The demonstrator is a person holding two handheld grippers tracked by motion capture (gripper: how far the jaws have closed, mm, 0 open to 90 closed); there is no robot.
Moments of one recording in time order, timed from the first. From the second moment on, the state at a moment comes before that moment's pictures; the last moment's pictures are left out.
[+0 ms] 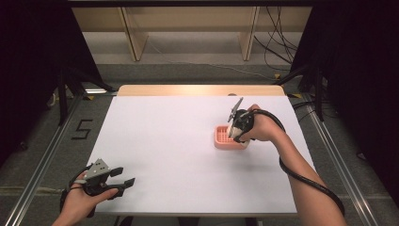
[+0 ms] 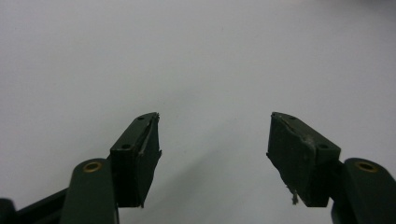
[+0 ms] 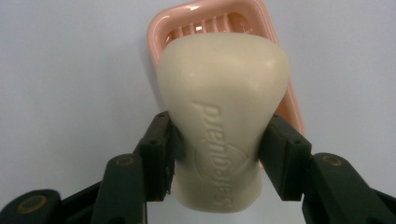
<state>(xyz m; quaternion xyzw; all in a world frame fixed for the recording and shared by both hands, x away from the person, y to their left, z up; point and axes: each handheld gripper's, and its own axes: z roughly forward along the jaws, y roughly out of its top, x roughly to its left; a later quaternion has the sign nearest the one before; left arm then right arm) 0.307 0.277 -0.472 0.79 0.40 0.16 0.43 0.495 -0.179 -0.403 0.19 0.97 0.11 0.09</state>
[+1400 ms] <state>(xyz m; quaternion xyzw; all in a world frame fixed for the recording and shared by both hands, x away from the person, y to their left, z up) 0.307 0.277 -0.472 0.79 0.40 0.16 0.43 0.505 -0.165 -0.401 0.18 0.97 0.10 0.11</state>
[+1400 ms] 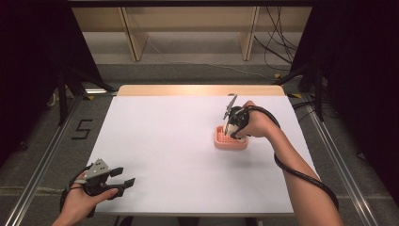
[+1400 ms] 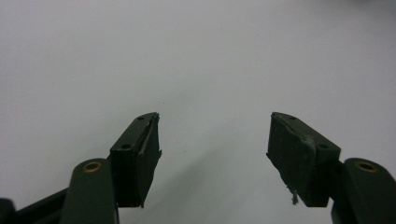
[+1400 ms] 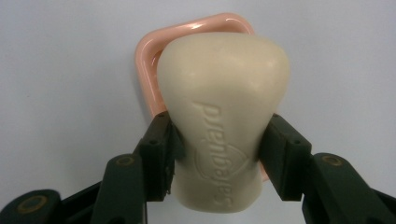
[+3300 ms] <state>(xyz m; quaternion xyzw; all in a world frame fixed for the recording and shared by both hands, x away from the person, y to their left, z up) 0.307 0.276 -0.472 0.79 0.40 0.16 0.43 0.518 -0.161 -0.423 0.19 0.97 0.09 0.11</state>
